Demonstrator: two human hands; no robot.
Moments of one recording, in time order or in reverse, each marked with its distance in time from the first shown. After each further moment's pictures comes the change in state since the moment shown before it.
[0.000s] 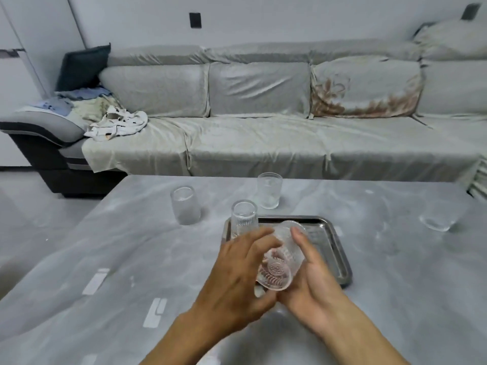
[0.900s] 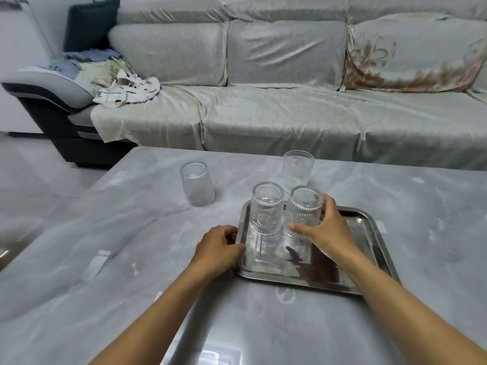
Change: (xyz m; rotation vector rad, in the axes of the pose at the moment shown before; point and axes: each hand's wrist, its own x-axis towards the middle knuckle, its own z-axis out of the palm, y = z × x) left_hand -0.002 -0.151 0.053 -0.249 -0.201 -1.026; right_hand 0.148 -0.030 -0.070 -1.255 0.414 -0.422
